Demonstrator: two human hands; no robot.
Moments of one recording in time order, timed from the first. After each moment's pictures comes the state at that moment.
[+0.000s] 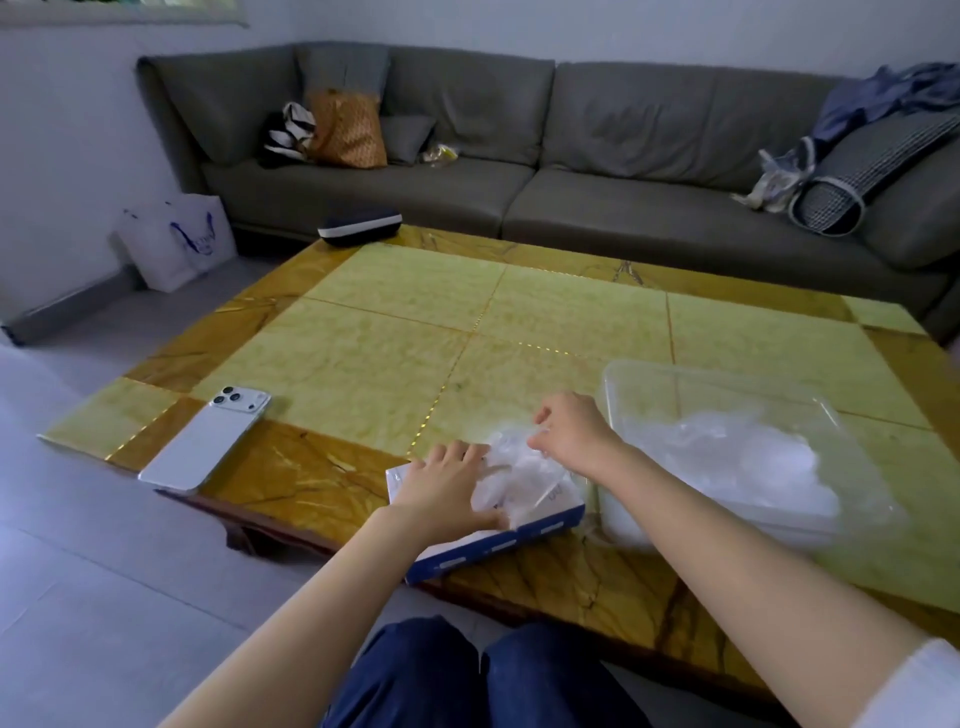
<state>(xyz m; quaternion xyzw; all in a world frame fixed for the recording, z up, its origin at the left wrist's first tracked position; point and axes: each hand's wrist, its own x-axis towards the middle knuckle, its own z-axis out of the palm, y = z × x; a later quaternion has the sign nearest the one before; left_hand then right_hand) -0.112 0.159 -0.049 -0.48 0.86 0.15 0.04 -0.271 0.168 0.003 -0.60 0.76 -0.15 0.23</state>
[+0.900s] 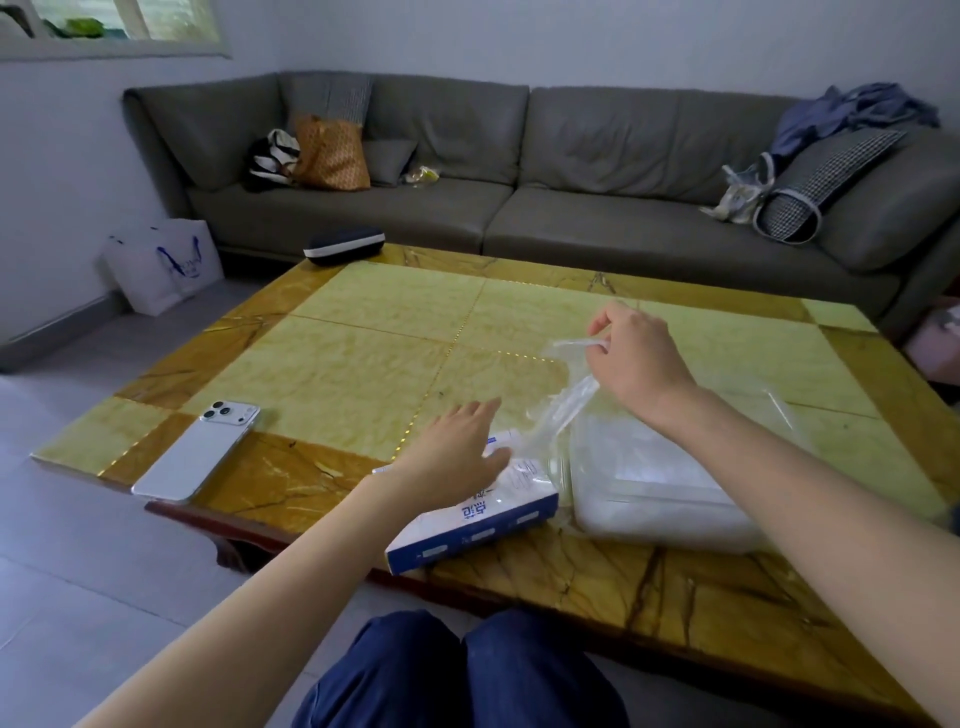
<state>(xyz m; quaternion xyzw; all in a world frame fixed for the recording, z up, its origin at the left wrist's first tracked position) -0.134 0.184 0.025 -0.45 0.88 0.17 -0.04 -0.323 0.197 0.077 -0.60 0.75 -0.28 0.00</state>
